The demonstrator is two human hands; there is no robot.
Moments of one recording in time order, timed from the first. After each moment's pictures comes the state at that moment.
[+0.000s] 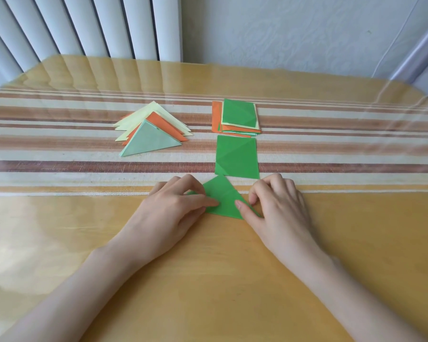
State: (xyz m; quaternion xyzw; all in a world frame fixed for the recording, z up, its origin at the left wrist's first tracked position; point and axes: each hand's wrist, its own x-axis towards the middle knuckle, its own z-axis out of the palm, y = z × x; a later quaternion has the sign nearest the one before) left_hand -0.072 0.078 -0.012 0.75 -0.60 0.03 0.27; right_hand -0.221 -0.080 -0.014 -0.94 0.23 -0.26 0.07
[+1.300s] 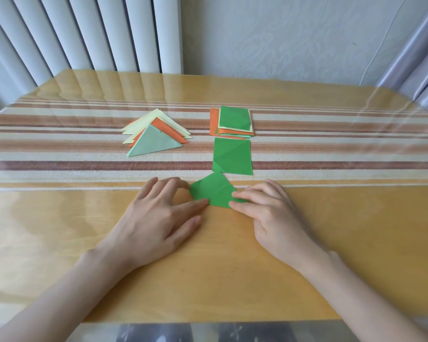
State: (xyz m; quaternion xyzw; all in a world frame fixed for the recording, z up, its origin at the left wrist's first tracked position) left_hand -0.089 0.109 -0.001 0.79 -0.60 0.07 0.12; right_hand -0.243 -0.083 -0.013 -0.97 0.04 -0.24 0.07
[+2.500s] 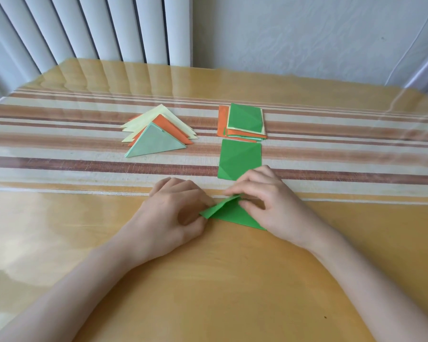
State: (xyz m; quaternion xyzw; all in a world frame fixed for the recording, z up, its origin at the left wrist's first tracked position) left_hand -0.076 0.078 -0.002 0.76 -0.56 -0.06 0.31; right_hand -0.202 -0.116 0.005 -0.95 -0.01 -0.14 0.26
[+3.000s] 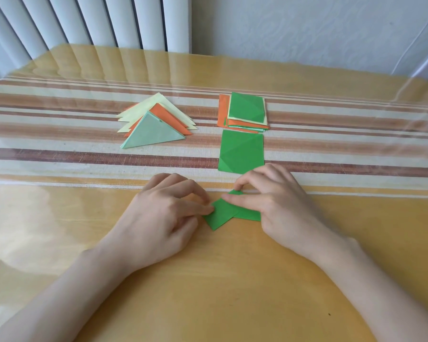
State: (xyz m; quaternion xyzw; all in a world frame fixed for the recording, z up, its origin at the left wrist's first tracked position) left_hand -0.084 0.087 0.006 0.76 -0.60 0.03 0.25; right_hand -0.212 -0.109 -0.002 -0.98 -0.02 -0.18 0.06
